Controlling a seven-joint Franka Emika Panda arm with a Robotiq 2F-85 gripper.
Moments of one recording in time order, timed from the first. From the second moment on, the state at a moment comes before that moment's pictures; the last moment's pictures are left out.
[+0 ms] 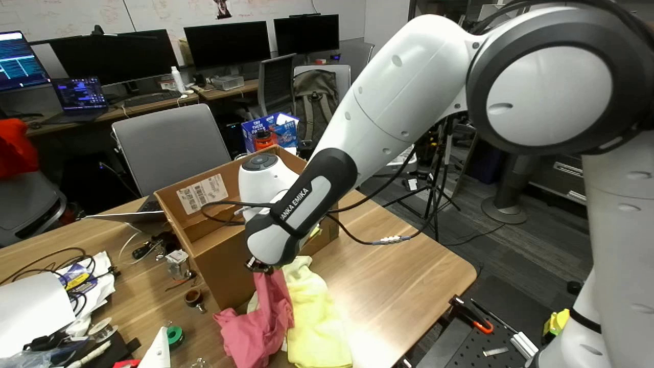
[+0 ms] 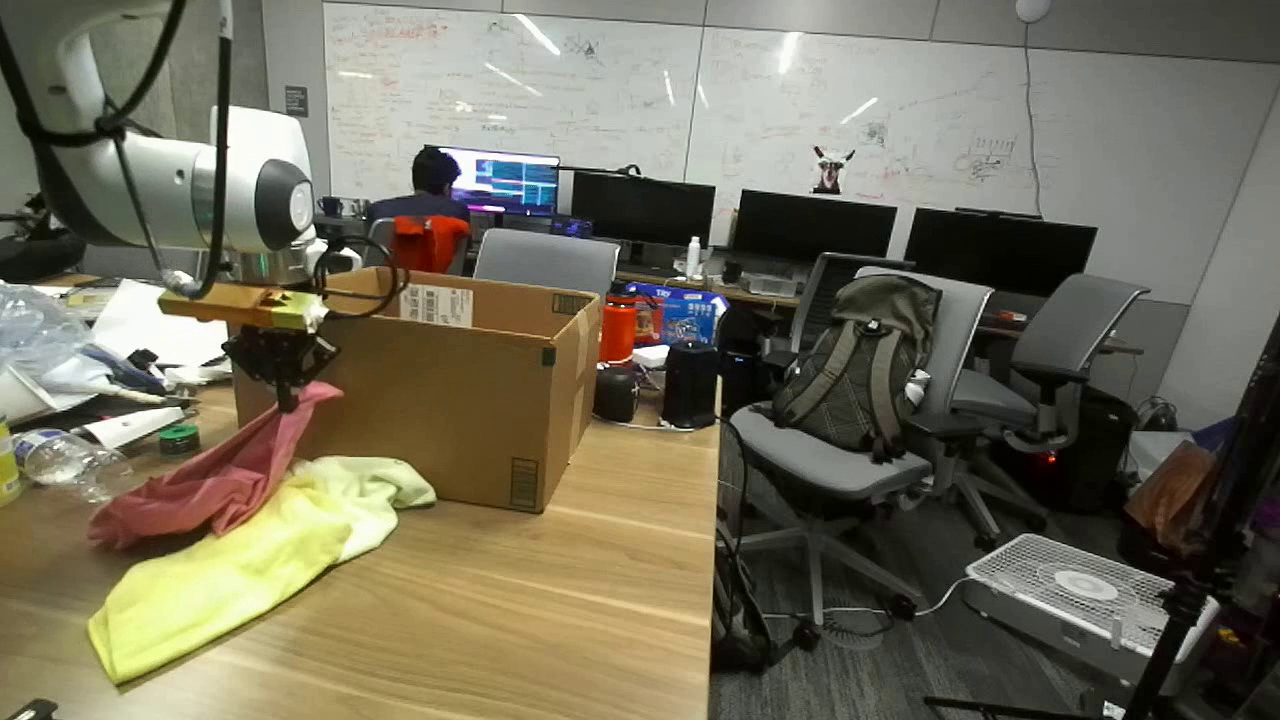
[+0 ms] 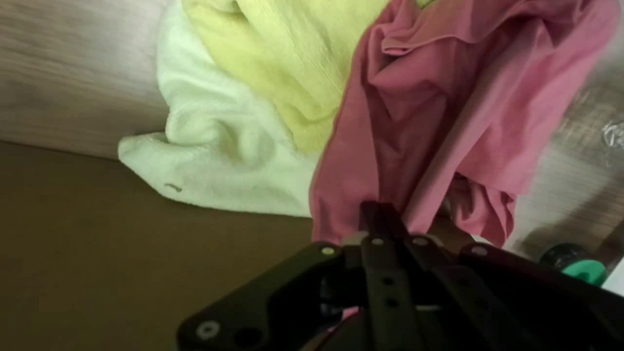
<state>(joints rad) 0.31 0.45 0.11 -2.05 -0.10 2.65 0.21</state>
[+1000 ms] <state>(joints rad) 0.33 0.25 0.09 -2.05 -0.22 2.74 0.35</state>
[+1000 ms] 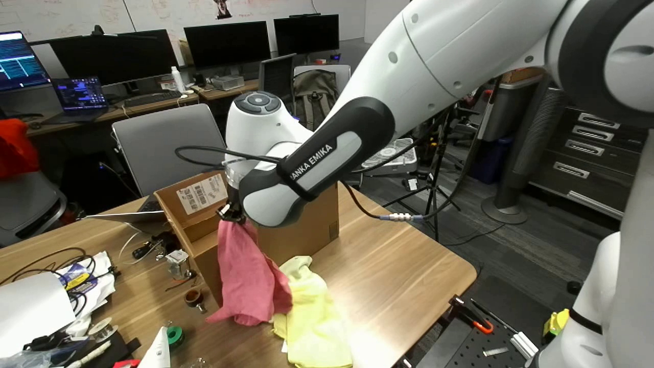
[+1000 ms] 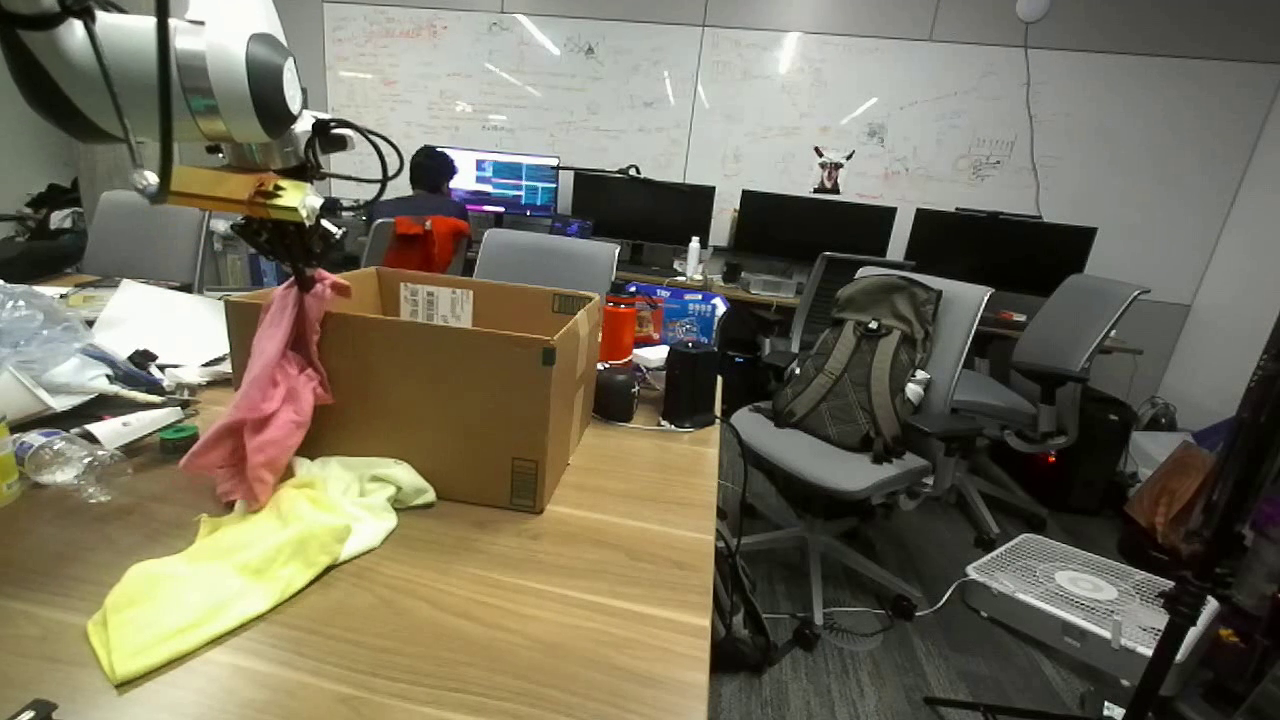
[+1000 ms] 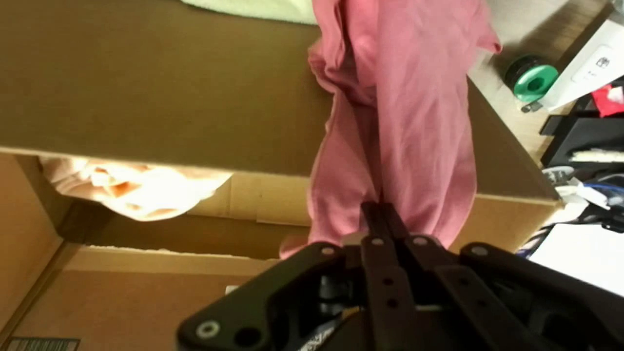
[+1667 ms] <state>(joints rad) 0.33 0.13 0.00 -1.96 -0.44 2.72 0.53</state>
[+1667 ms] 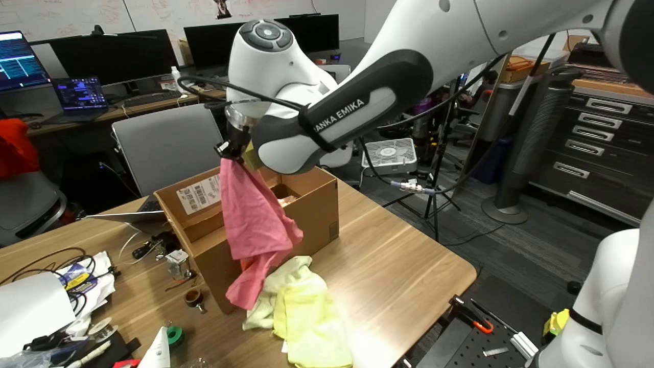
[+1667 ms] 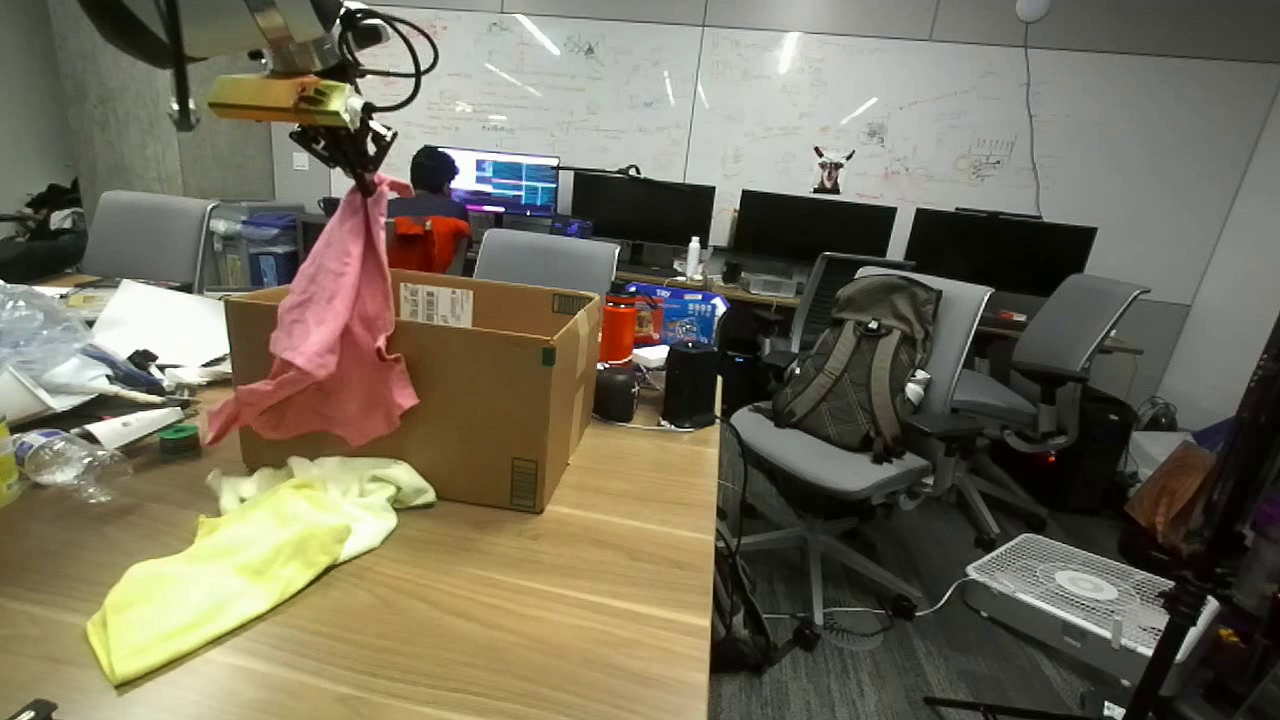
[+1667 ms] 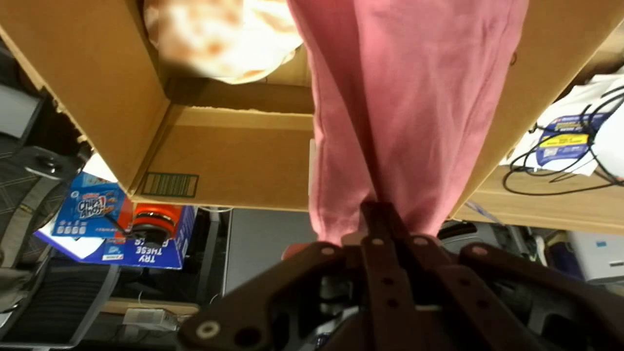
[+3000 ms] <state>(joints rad) 0.27 0.11 0.03 -1.67 -0.62 2.52 0.74</state>
